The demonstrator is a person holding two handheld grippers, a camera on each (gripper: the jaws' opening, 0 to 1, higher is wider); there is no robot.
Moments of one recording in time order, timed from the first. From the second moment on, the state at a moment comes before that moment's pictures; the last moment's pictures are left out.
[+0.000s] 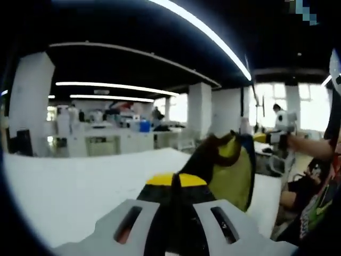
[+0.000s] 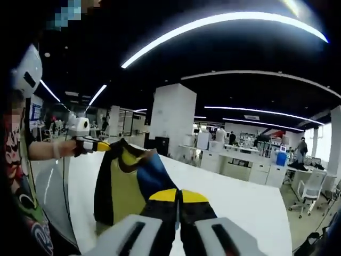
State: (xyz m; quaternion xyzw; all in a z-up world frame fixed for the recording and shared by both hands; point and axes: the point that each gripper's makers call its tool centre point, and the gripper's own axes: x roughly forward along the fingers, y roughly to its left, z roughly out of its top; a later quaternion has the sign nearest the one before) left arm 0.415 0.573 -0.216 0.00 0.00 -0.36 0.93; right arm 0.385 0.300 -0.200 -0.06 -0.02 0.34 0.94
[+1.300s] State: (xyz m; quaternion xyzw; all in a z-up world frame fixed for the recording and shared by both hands) left arm 0.654 0.546 -0.477 -0.06 0.30 -0.31 0.90; right arm 0.624 0.287 -0.462 -0.01 0.26 0.29 0.92
